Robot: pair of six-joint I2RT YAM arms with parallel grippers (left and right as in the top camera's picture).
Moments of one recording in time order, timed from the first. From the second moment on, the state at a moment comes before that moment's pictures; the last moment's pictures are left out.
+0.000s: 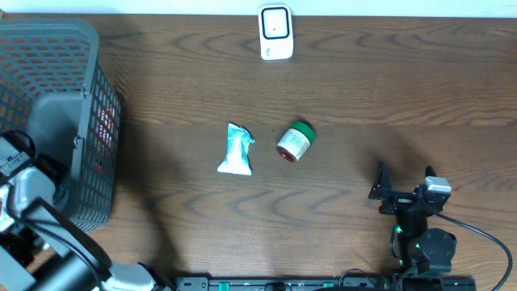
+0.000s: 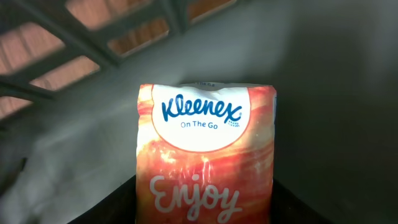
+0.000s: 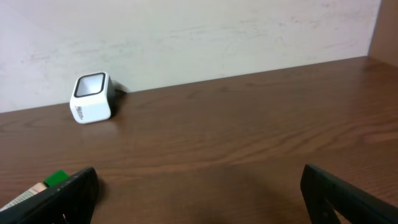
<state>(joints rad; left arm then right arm) 0.77 1.67 0.92 -0.32 -0.18 -0.31 -0.03 0.01 0.01 -0.07 0.02 0.17</state>
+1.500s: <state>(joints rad) 0.15 1.02 0.92 -0.01 0.67 -0.73 -0.03 0.01 0.01 -0.07 0.02 0.17</state>
